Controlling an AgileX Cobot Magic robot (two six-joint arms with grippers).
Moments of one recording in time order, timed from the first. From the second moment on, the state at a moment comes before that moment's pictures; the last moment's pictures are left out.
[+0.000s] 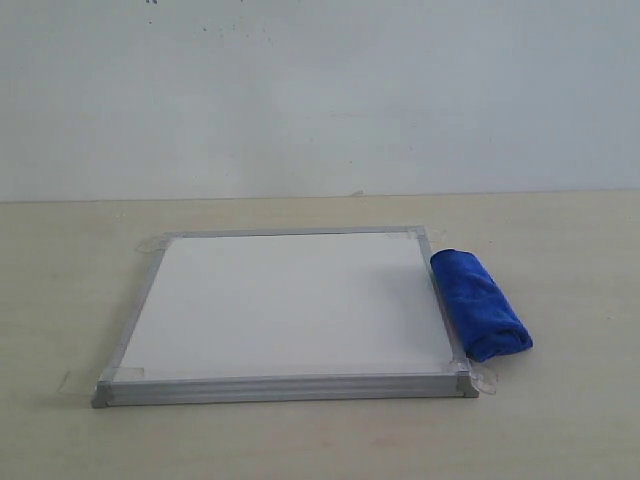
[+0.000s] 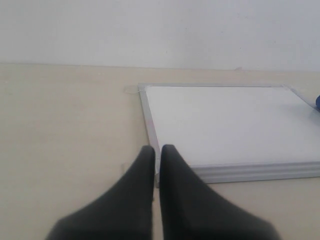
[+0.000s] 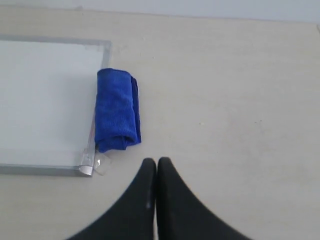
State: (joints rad) left arm 0.01 0.00 0.00 -0.09 0.29 0.00; right arm 0.30 0.81 -0.86 -0.28 0.84 0.34
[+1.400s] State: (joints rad) left arm 0.01 0.00 0.00 -0.09 0.29 0.00; right arm 0.17 0.14 0.00 -0.04 0.18 -0.01
